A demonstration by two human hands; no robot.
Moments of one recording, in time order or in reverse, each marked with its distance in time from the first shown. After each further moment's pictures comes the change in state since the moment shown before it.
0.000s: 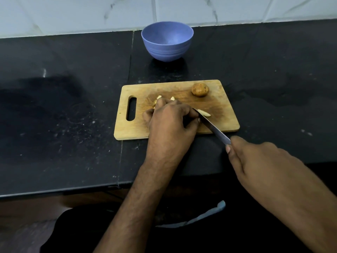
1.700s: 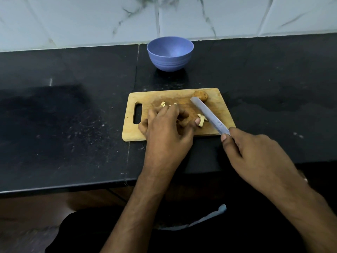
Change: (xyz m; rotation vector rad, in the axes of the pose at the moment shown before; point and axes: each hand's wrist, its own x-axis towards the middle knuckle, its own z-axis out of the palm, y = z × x) left_hand -0.019 -0.002 -0.010 -0.029 0.104 -0.052; right_hand 0.015 0.009 0.016 0.125 0.273 -0.073
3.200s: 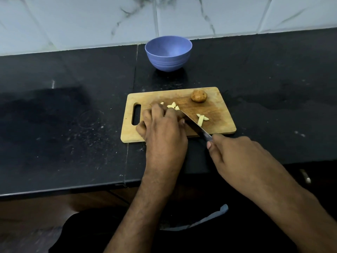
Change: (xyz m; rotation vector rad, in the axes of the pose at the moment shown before) left_hand 0.001 0.002 0.009 0.282 0.011 -0.063; right_hand 0.000 -0.024 -0.003 0.040 -0.192 -0.008
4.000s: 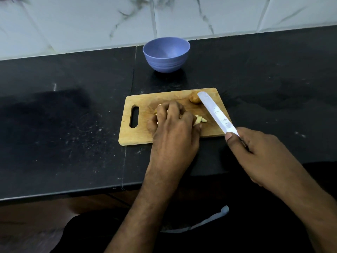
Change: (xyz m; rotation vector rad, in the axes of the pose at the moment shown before) left_hand 0.000 0.011 0.004 0.054 -0.022 0.272; right_hand 0.000 0.036 -0.008 0.286 0.078 0.127
